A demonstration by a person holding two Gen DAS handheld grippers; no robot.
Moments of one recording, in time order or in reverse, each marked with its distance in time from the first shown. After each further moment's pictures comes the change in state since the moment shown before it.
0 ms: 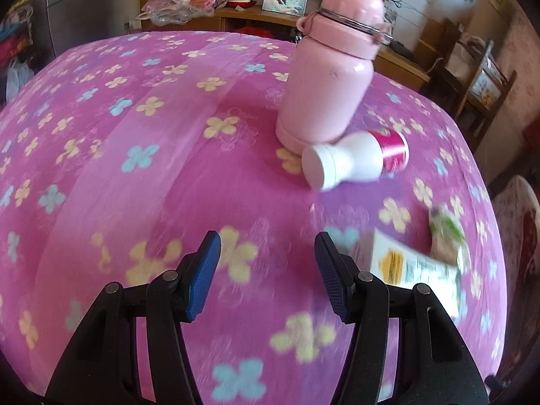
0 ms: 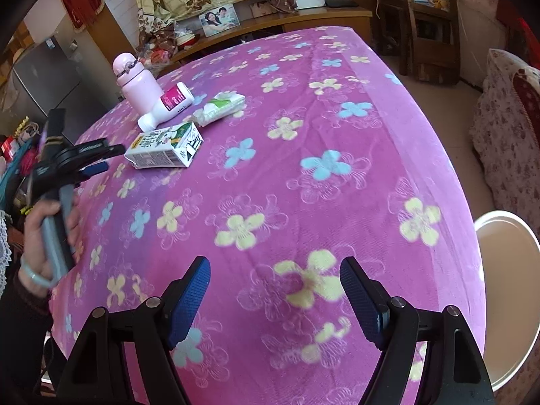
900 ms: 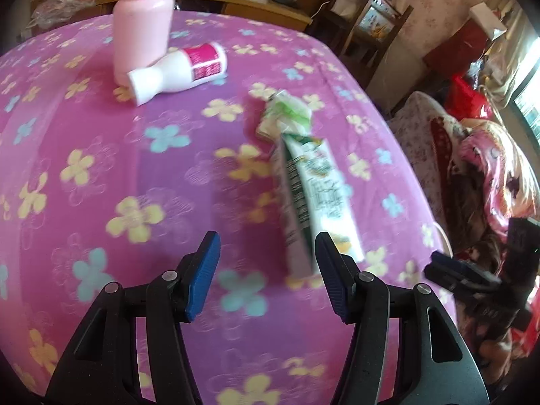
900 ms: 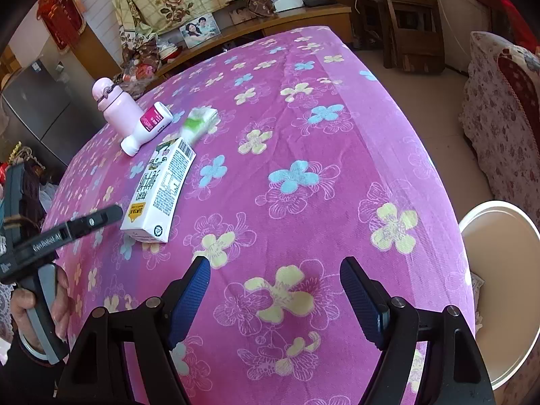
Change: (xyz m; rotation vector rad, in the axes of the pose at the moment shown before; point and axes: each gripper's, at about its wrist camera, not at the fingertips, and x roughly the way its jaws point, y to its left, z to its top) left arm -0.051 -0.078 -0.079 0.264 0.165 -0.397; right arm -0.003 -0.027 0.008 0.087 -0.014 -0.005
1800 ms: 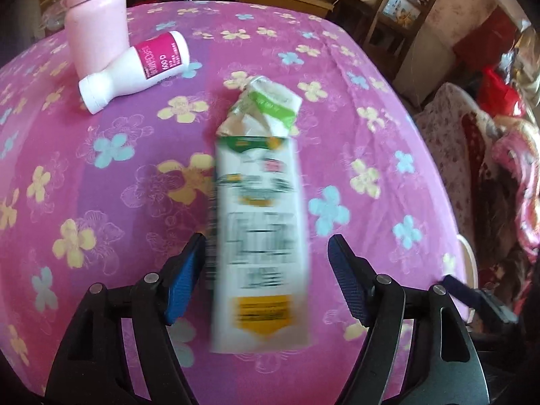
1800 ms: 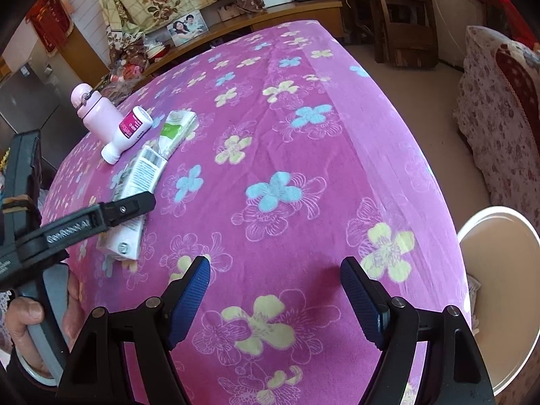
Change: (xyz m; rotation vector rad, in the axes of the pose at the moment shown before) left arm 0.062 -0.047 0.023 -0.020 0.049 0.171; right arm 0.019 -0.014 0.017 0.026 0.020 -0.031
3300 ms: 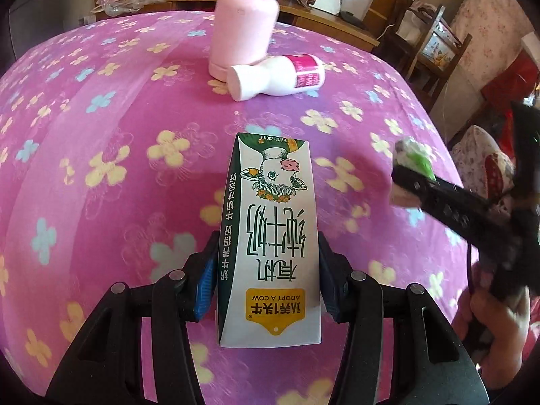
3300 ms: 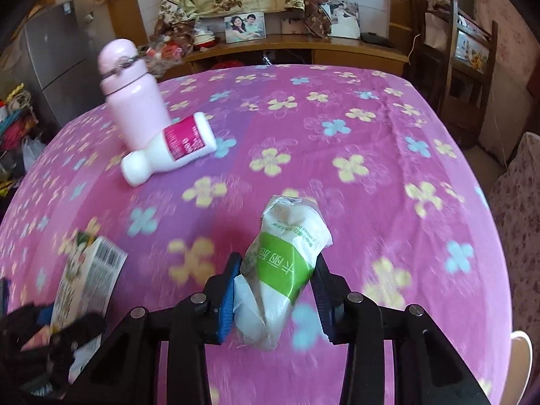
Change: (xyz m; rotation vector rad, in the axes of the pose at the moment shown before) left arm -0.055 0.102 -0.040 -0.140 -0.106 0.053; right arm 0.071 0.141 0.069 -0.287 -0.102 -0.062
